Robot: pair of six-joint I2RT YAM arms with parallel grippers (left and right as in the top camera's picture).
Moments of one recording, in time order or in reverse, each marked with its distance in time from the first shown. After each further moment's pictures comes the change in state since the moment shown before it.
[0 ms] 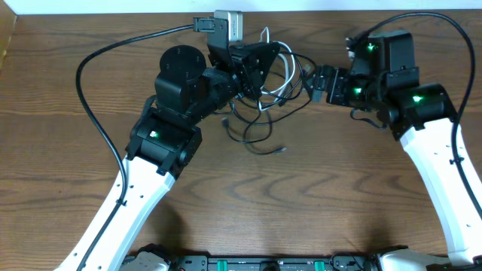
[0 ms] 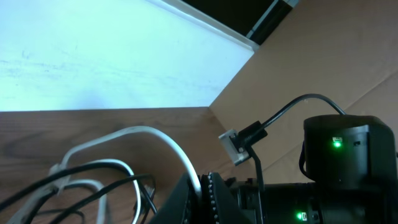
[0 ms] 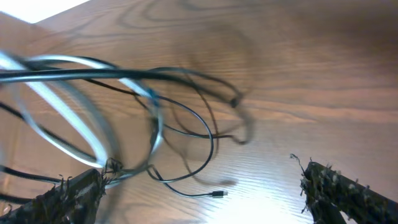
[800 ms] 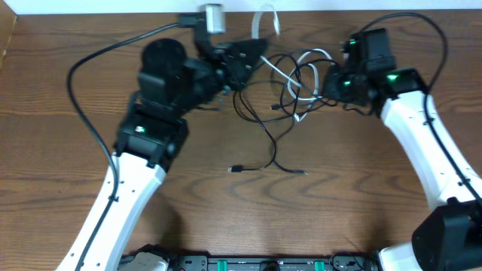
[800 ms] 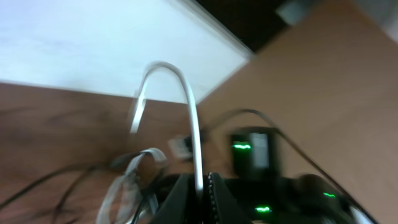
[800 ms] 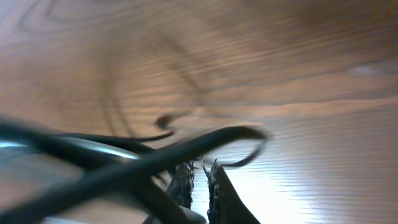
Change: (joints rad) left arm 0.126 0.000 0.000 -0.028 0.119 -0.164; right arm -0.056 0.192 -0.005 0.035 0.146 0.035
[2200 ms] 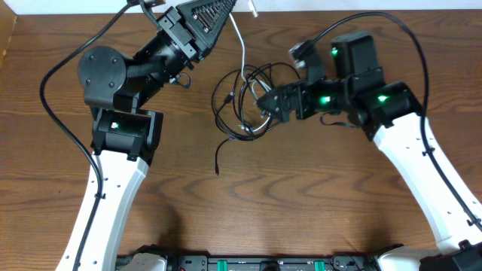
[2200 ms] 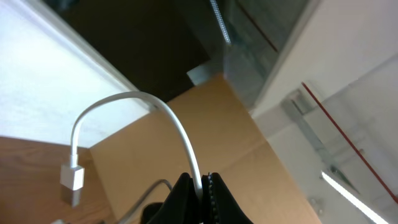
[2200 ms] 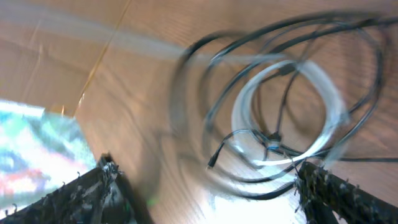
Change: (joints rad) left arm 0.145 -0.006 0.000 0.523 0.179 -0.619; right arm 0.196 -0.129 -0.003 0.068 -0.511 -0.247
